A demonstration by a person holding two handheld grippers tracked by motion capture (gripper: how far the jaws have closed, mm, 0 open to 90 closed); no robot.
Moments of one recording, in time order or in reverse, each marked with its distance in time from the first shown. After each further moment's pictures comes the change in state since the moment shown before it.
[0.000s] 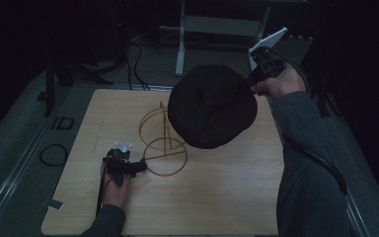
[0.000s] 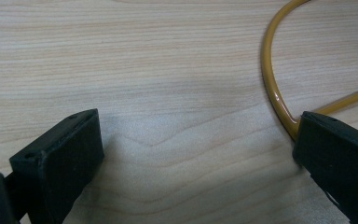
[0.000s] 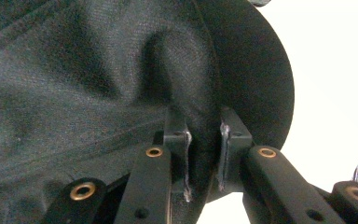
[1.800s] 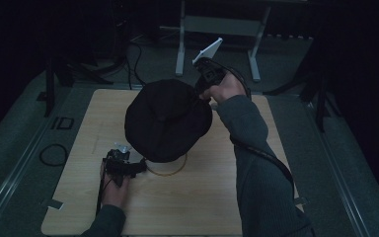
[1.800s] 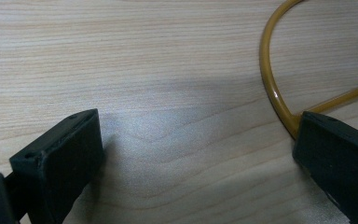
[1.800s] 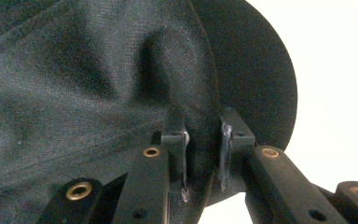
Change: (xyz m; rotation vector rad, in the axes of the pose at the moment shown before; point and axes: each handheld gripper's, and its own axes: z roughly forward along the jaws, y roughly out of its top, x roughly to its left) left arm 0.000 -0.001 -0.001 -0.001 -0.004 0.000; right arm 0.093 0.037 0.085 0.087 0.059 -0.170
